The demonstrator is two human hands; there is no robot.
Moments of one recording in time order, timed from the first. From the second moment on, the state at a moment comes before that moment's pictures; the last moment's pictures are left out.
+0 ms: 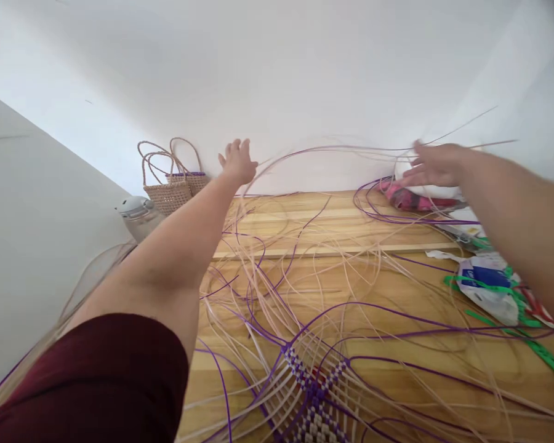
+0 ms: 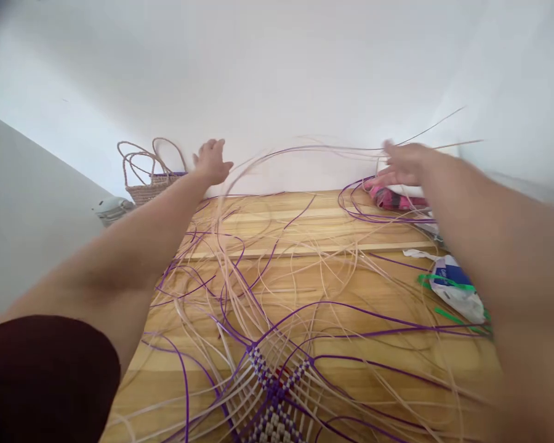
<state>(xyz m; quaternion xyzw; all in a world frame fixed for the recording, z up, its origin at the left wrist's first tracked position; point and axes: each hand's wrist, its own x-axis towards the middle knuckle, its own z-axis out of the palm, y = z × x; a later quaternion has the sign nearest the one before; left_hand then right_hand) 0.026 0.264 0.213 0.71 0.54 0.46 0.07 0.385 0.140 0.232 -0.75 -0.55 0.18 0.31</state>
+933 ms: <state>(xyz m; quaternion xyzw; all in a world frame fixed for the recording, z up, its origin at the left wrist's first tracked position) 0.014 0.001 0.045 0.70 0.49 0.12 0.50 0.249 -0.123 0.036 -0.50 -0.74 0.43 0.14</state>
